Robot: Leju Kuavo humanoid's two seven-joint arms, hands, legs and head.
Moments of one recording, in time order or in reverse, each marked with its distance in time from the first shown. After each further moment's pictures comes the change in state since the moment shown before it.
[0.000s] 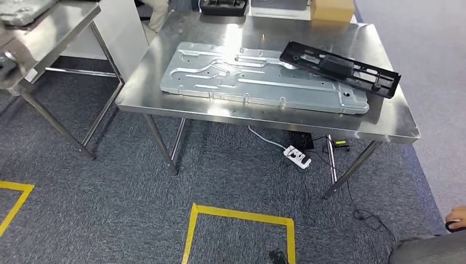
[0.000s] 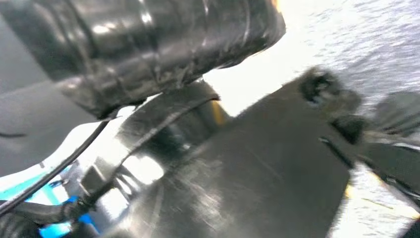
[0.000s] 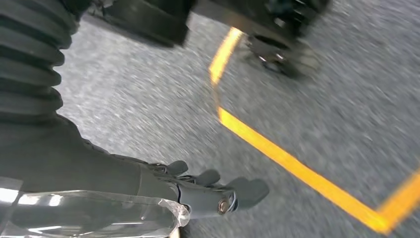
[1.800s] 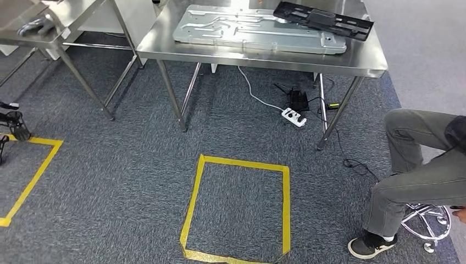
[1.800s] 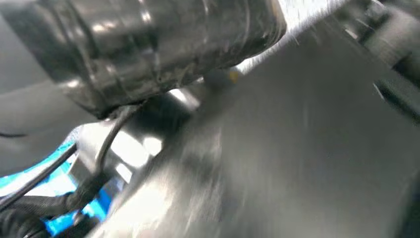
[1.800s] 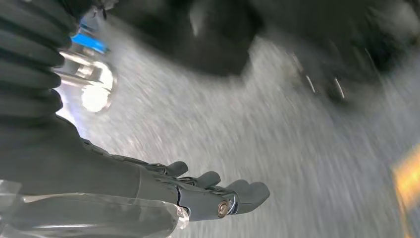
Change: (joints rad) left arm 0.006 0.010 0.006 0.000 -0.053 -0.094 0.002; right arm -0.038 0.016 0.034 0.156 -0.021 0.160 0.086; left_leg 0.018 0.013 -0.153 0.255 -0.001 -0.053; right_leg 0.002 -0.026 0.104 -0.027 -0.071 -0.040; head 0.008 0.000
